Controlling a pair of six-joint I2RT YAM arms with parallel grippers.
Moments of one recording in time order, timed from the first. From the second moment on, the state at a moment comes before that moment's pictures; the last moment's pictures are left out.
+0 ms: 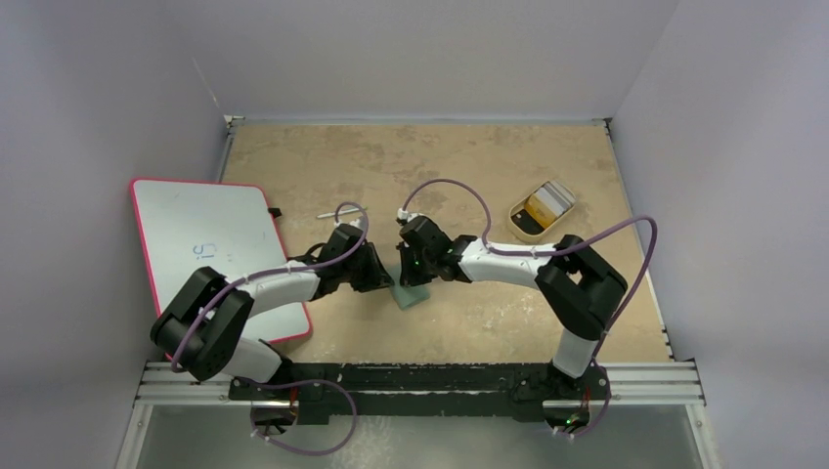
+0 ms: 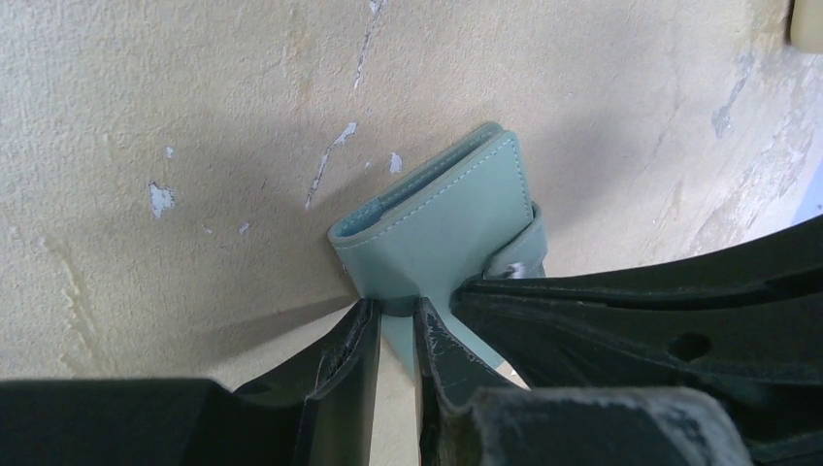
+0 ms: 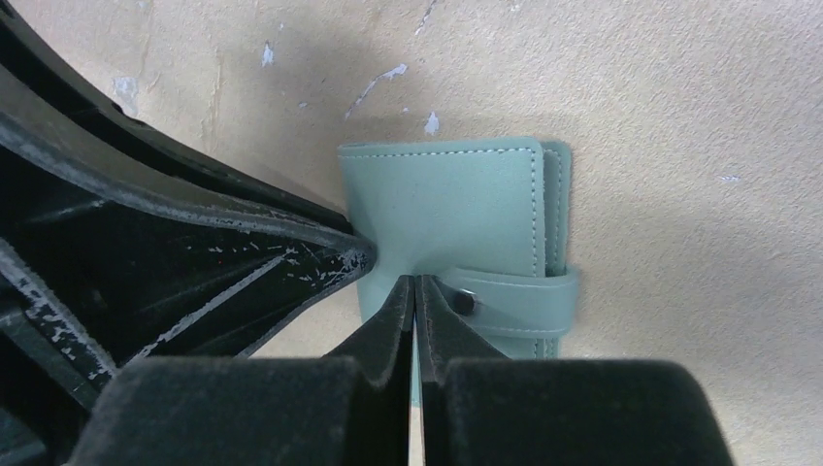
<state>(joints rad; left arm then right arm) -0.59 1.43 0.56 0.01 0.16 -0.89 0.90 1.77 1.04 -0.20 -0.02 0.62</state>
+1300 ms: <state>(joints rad) -0.59 1.51 0.66 0.01 0.19 -0.88 0.77 1.64 0.93 -0.18 -0.13 0.58</state>
